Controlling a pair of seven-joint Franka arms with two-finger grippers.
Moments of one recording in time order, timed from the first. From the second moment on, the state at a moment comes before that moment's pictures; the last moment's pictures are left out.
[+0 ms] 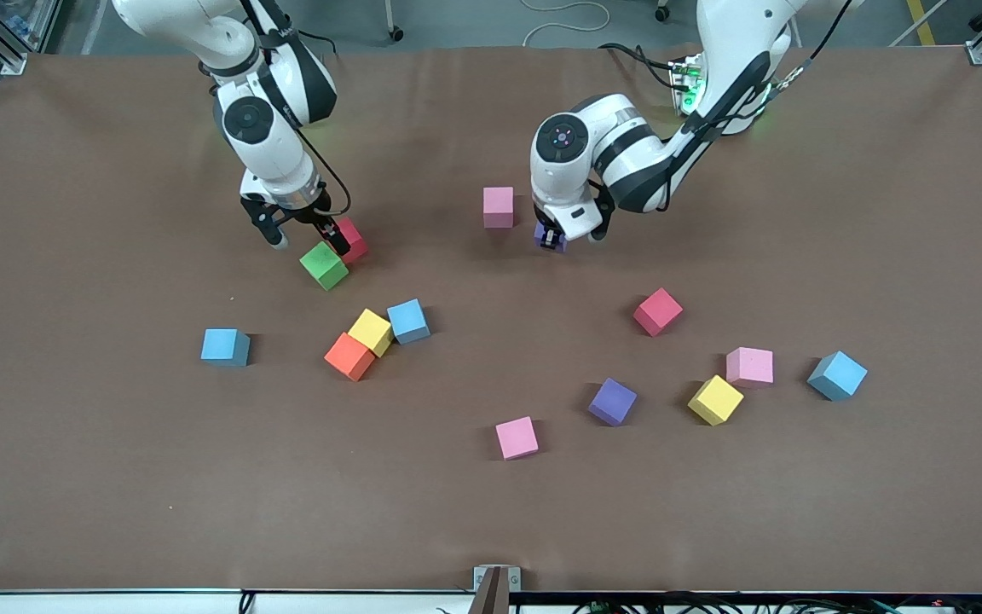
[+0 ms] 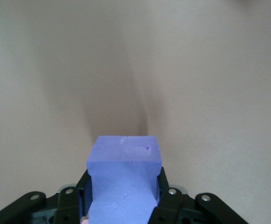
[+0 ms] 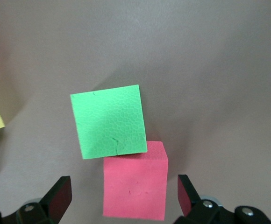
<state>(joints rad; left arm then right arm) -0.15 0.41 -0.72 -2.17 0.28 2.35 -2.41 0.53 0.00 -0.01 -2.69 0.06 2.72 1.36</state>
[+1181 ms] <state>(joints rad) -0.20 0.37 -0.75 -2.31 0.29 2.55 -2.77 0.54 0.09 -0.01 -2.69 0.06 2.77 1.48</state>
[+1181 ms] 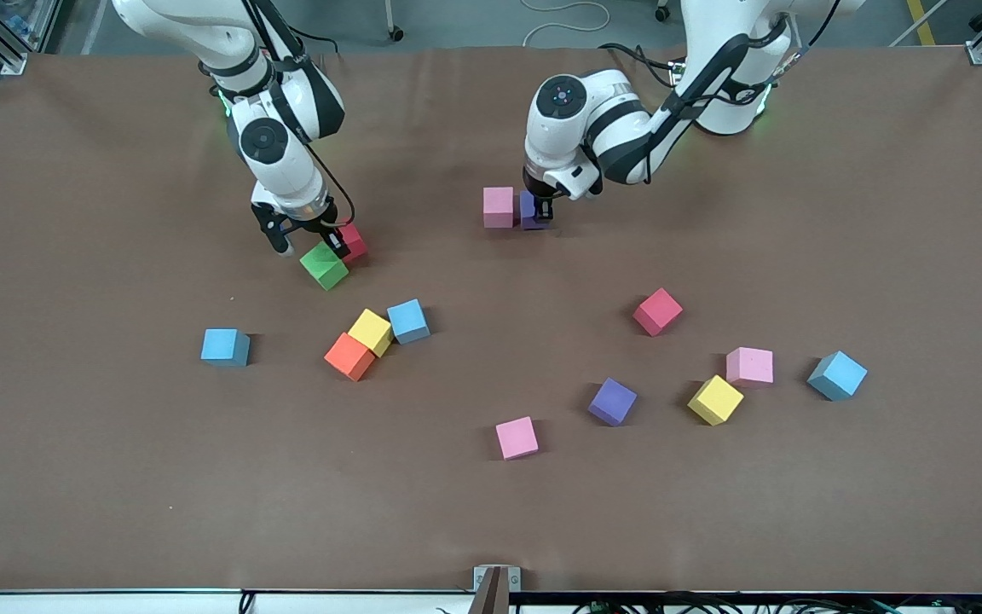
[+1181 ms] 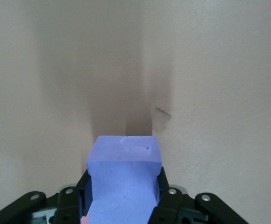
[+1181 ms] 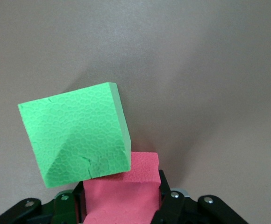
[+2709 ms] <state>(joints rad) -0.22 0.42 -0.75 -2.30 0.31 2.58 -2.78 0.83 0.19 -0.01 -2.54 0.06 2.77 2.00</state>
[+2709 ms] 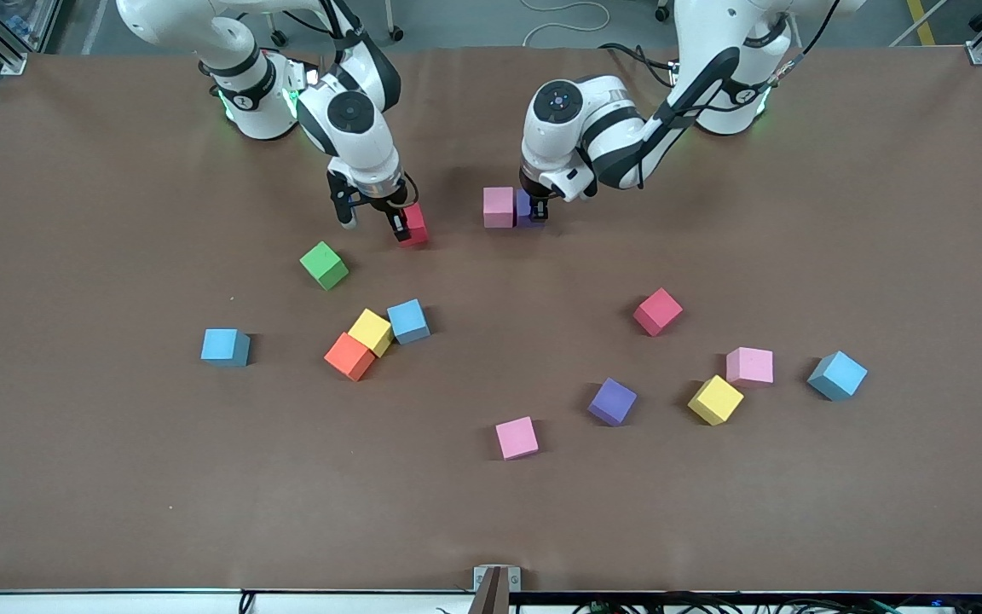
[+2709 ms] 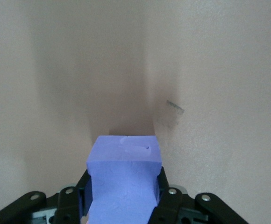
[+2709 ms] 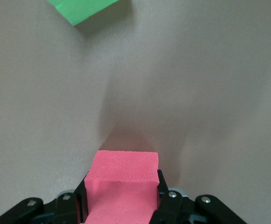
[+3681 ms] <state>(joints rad) -0.24 0.43 -0.75 -2.29 0.31 2.58 -2.78 0.87 0.25 -0.01 -2.46 0.06 2.75 2.08</state>
